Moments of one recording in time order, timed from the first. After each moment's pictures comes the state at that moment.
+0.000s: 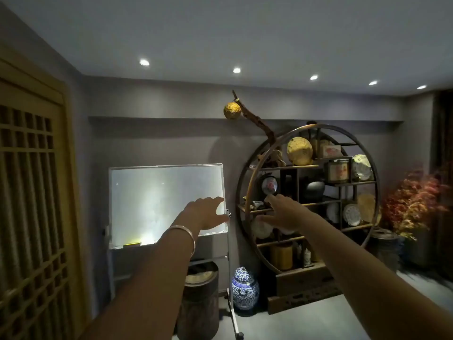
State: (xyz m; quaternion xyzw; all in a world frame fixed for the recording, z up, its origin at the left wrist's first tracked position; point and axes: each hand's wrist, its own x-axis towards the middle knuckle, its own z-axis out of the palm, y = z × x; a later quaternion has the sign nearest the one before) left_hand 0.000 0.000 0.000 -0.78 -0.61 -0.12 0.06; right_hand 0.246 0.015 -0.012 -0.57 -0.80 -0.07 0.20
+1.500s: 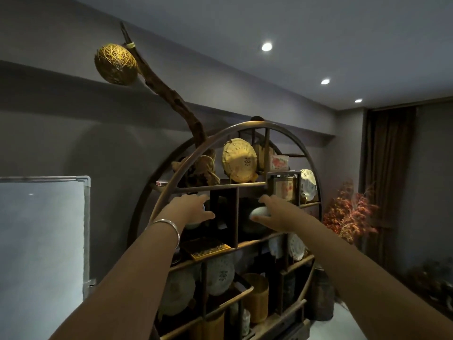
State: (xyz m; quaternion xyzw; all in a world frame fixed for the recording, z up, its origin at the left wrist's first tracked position) left_hand 0.302 0.796 0.023 -0.86 -0.50 -0.11 0.04; right_hand 0.548 0.687 0.015 -0.68 -0.71 -0.09 0.18
